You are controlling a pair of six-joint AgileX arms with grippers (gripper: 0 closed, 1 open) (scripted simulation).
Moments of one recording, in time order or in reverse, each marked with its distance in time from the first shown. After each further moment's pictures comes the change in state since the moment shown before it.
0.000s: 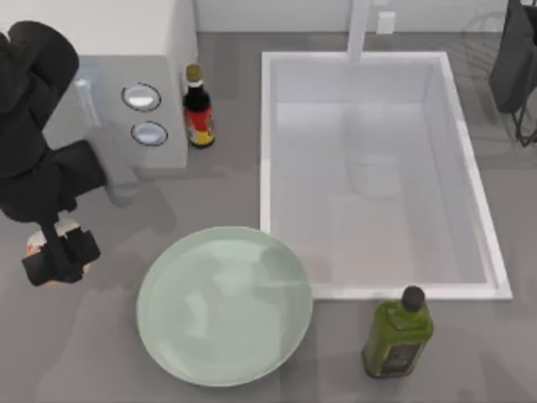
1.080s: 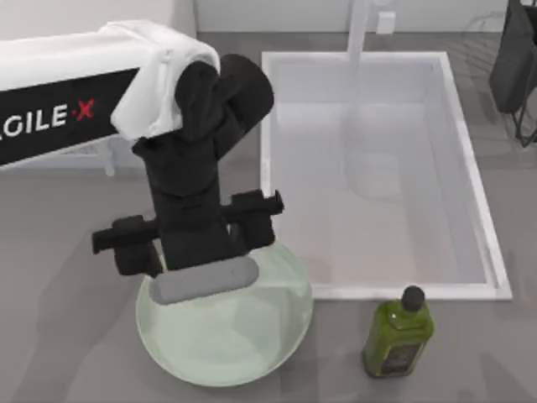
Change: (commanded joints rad) left arm -0.400 0.227 0.194 -0.023 0.002 1.426; right arm 0.000 0.000 0.000 0.000 0.000 0.000
